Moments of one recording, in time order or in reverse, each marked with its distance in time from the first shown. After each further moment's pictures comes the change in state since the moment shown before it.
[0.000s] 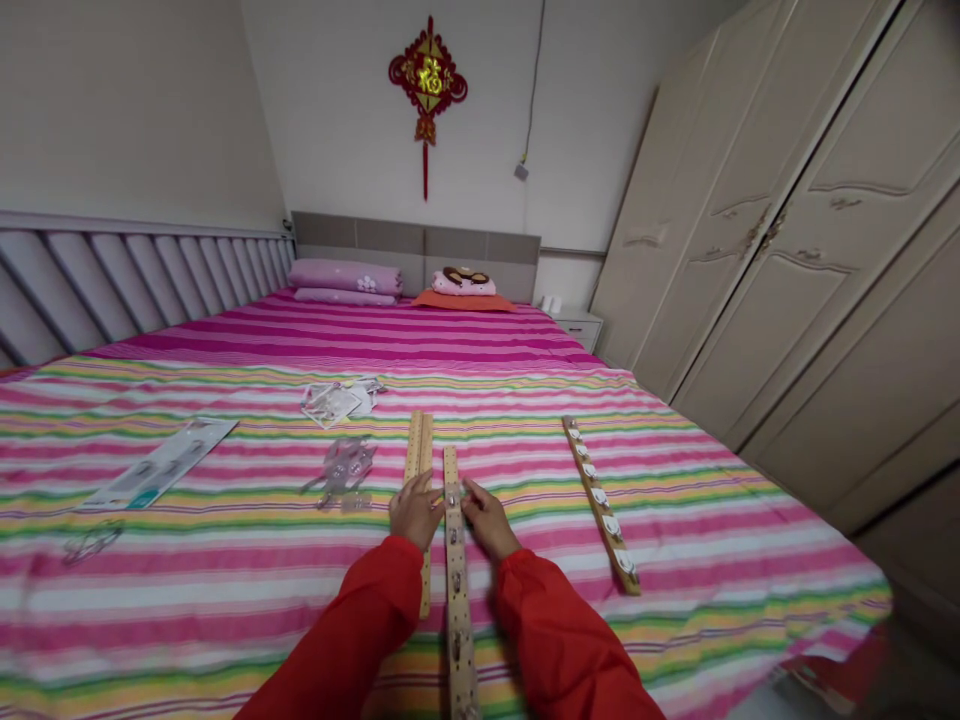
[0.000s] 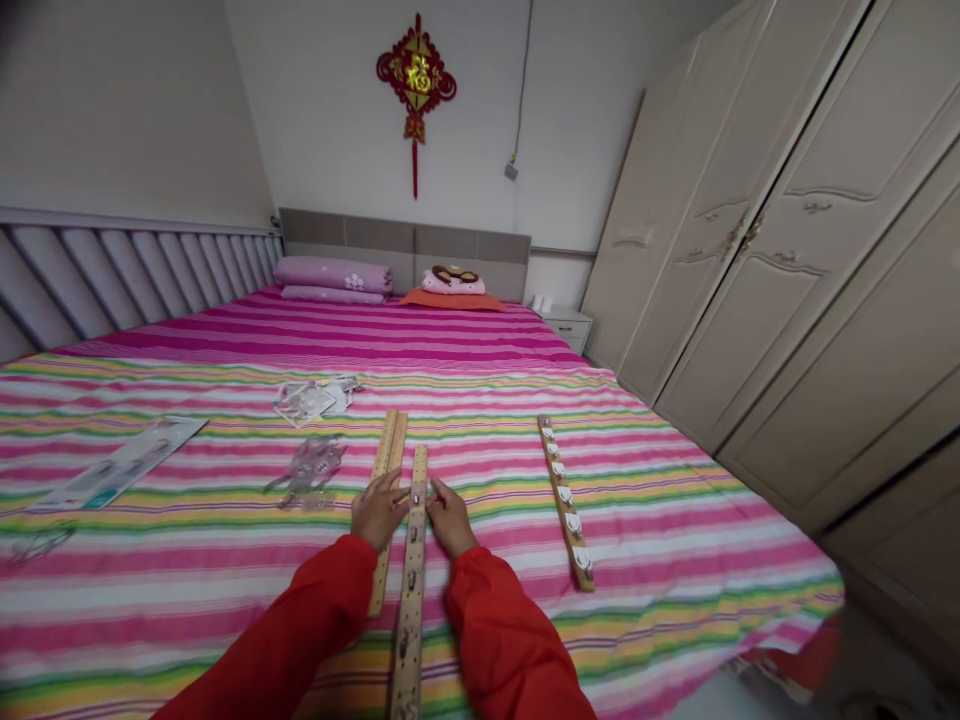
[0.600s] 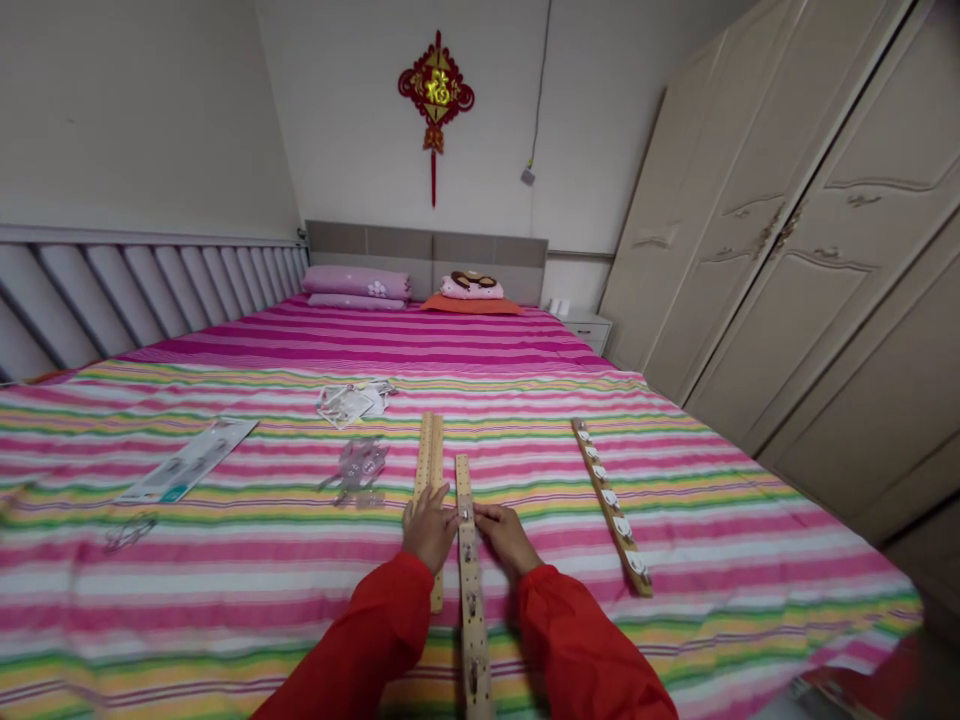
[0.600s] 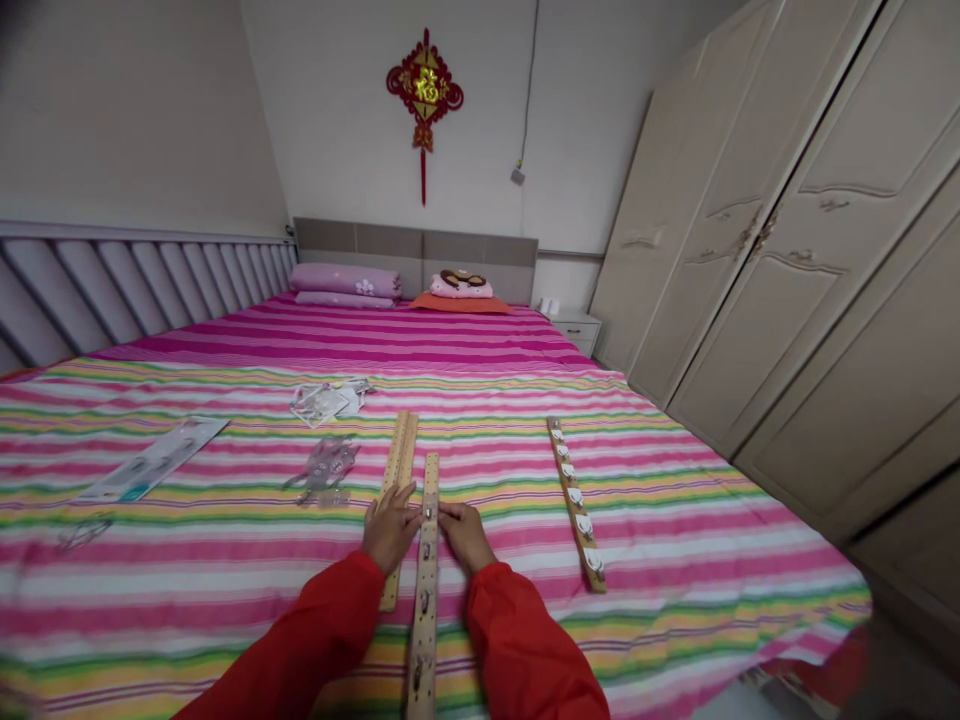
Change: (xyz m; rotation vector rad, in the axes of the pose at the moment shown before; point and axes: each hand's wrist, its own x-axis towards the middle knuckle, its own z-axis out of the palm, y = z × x) left_hand -0.026 0.003 0.001 0.016 -0.080 0.028; right_hand -0.031 -0.025 -0.001 0.169 -0.114 0.091
